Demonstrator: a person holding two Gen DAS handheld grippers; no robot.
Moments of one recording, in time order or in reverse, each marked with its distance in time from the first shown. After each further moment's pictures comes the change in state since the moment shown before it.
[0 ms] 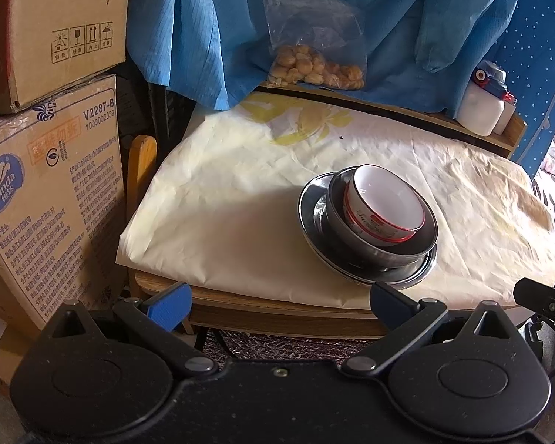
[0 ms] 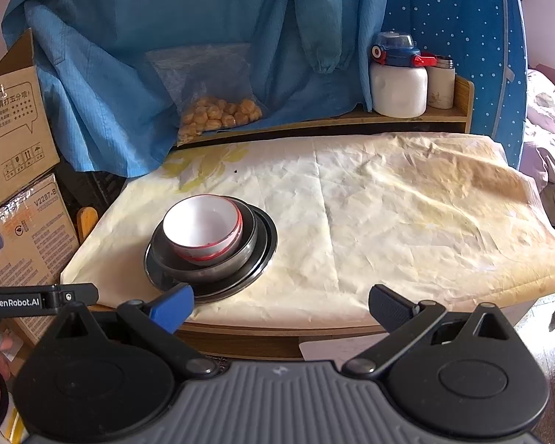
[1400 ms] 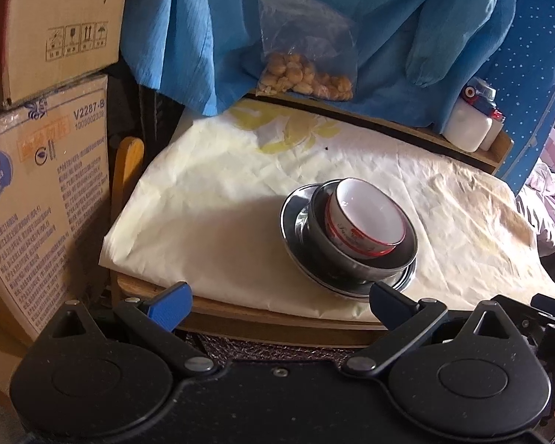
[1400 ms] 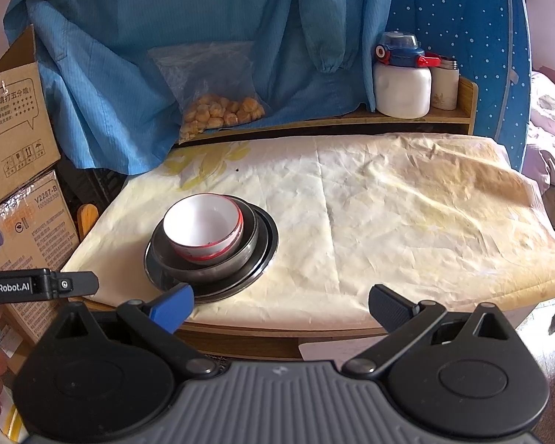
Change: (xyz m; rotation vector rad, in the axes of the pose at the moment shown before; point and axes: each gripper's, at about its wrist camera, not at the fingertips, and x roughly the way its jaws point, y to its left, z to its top) left arm -0.004 0.000 0.005 -0.038 -0.024 -0.065; right arm 0.002 0.001 0.001 -0.010 0.004 0.004
